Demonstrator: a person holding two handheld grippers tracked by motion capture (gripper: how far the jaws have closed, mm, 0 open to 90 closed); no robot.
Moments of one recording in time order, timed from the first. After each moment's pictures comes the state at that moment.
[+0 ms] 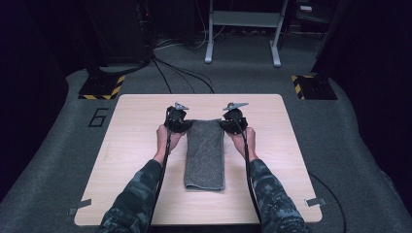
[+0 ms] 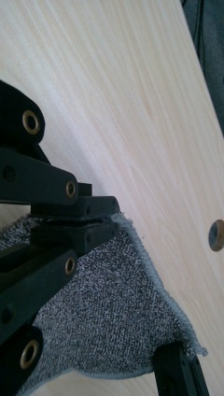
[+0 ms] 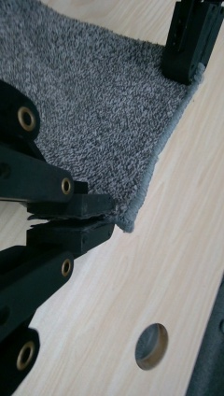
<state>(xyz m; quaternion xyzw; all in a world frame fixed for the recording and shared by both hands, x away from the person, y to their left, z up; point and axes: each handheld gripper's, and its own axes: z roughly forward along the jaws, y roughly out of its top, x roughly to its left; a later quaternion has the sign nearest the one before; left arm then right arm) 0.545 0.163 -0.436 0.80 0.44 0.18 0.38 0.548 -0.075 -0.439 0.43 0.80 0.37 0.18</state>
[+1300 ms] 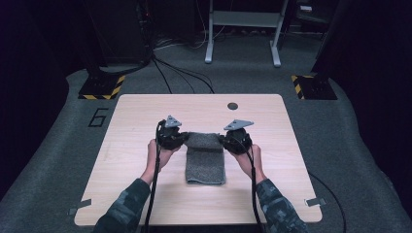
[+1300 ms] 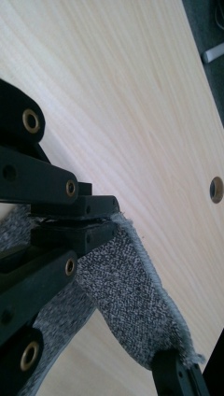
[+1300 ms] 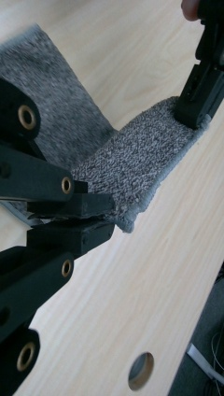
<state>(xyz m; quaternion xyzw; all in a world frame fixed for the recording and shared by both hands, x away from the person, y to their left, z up) 0.469 0.181 -0.435 0.81 0.38 0.17 0.42 0.458 -0.078 -0.426 0.36 0.82 0.40 0.19</state>
